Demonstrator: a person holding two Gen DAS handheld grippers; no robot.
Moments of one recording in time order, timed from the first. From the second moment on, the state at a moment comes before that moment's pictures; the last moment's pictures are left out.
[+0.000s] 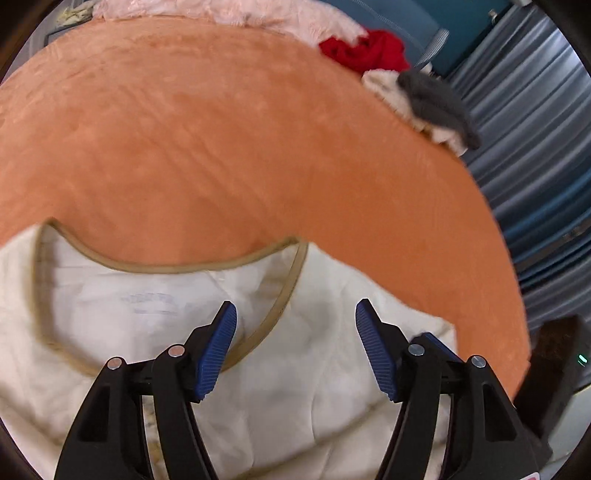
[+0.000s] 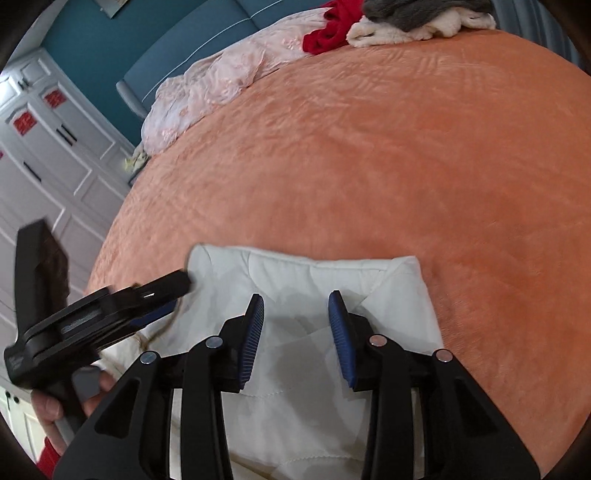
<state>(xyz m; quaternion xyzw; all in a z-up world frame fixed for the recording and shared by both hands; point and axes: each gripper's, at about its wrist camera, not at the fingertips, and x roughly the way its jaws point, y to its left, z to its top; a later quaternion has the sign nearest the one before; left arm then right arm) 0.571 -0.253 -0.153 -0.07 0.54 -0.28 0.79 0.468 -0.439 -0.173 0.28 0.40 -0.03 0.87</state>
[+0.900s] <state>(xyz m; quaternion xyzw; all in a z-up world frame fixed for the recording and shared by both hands) 0.542 -0.177 -0.119 0.05 0.43 -0.18 0.88 0.470 -0.383 -0.126 0.15 0.40 -0.07 0.90</state>
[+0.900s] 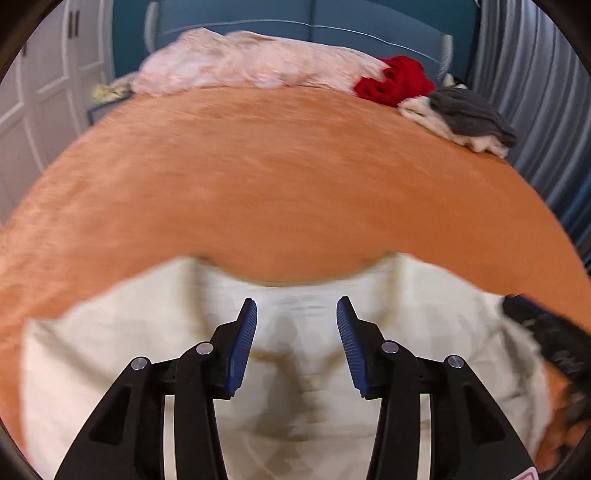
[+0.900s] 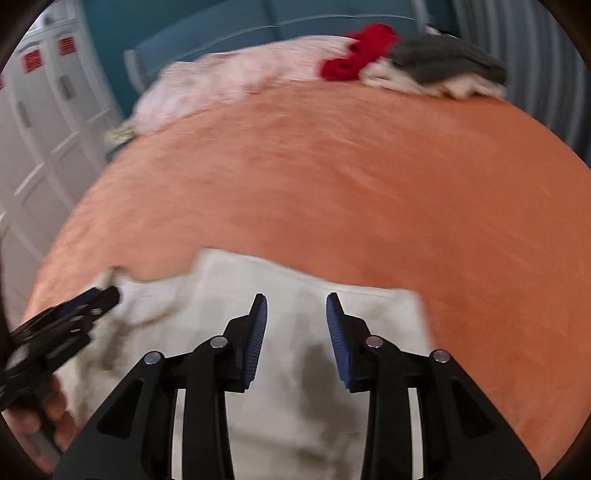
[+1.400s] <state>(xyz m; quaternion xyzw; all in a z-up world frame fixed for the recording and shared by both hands) 0.566 -0.150 -0.177 0.10 0.44 -0.12 0.88 0.548 -0.294 -0.191 0.13 0.46 0.05 0.88</state>
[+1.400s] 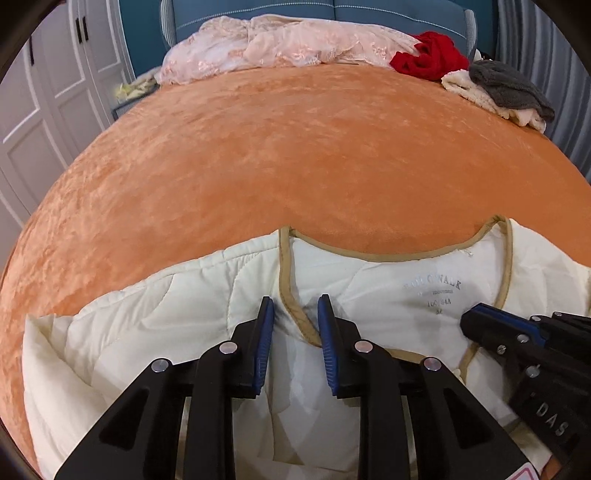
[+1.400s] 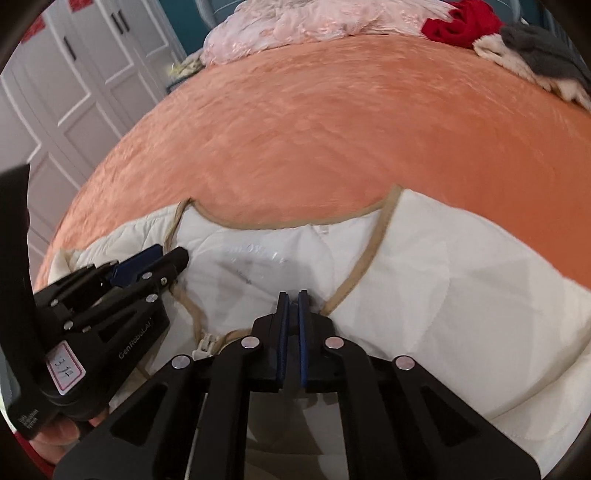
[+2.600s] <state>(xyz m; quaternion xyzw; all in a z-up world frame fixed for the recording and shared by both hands) 0.479 -0.055 -0.086 -0.04 0.38 -0.09 0.92 0.381 -0.340 -0.085 0.16 0.29 -0.04 0.94</state>
